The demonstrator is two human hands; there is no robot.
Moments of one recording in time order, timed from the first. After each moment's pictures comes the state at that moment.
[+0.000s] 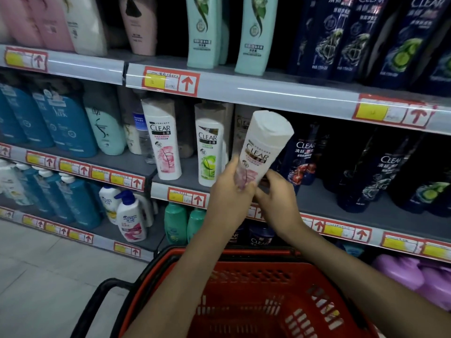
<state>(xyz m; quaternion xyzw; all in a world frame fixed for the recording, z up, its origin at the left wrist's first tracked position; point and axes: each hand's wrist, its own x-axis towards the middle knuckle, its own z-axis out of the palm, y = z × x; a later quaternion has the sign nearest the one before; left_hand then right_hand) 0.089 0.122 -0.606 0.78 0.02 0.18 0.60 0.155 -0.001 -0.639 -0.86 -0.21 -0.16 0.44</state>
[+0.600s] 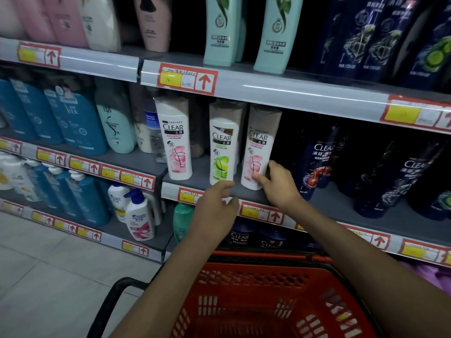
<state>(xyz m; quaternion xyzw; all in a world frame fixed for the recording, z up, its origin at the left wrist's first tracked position) 0.078 0.173 -0.634 0.82 0.11 0.10 0.55 0.231 0.028 -0.651 -0.92 -0.15 -0.07 0.37</state>
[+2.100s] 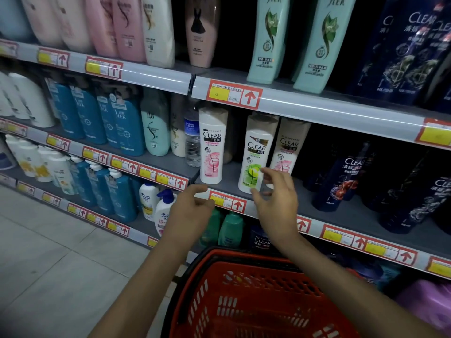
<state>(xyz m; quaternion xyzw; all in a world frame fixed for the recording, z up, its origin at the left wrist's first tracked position) 0.016 0.263 -0.613 0.76 0.22 0.14 0.59 0.116 0.099 -0.633 -0.85 -0.20 -0.24 0.43</state>
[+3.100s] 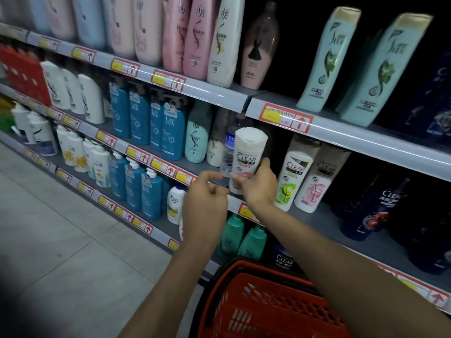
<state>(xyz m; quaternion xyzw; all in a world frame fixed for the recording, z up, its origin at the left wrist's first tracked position) -0.024 0.290 -0.574 0.71 0.24 0.33 0.58 0.140 0.237 -0.604 -0.88 -0.13 -0.15 0.44</state>
